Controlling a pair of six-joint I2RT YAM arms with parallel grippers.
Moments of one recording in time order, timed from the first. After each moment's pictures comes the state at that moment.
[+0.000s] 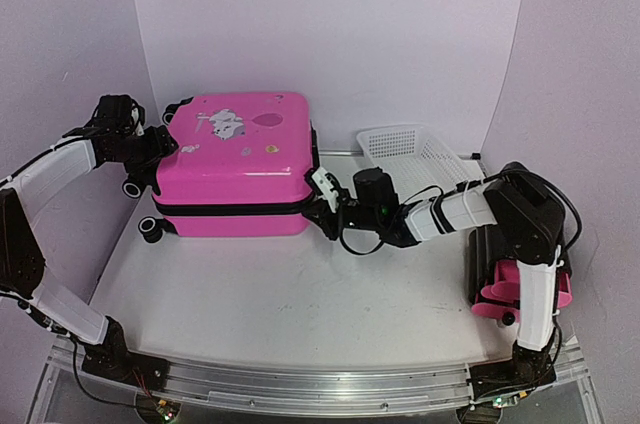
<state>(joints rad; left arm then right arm) -0.07 1.42 1.23 -0.47 0.14 -0.46 0.78 2.04 1.16 0.53 -0.30 -0.14</state>
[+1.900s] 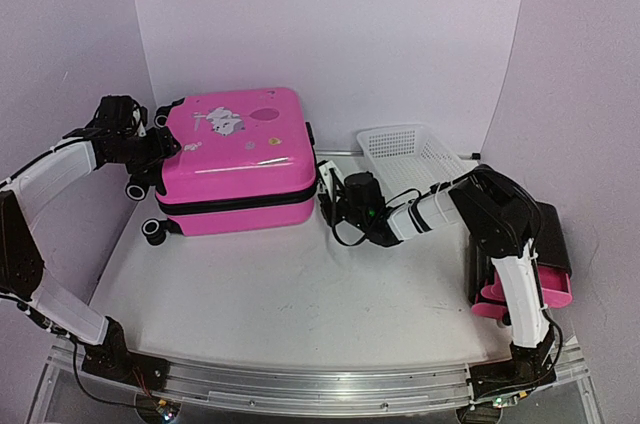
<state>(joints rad) -0.09 1.41 1.22 -0.47 0.15 -0.46 0.75 2.24 1.31 0.60 0.17 -0.12</state>
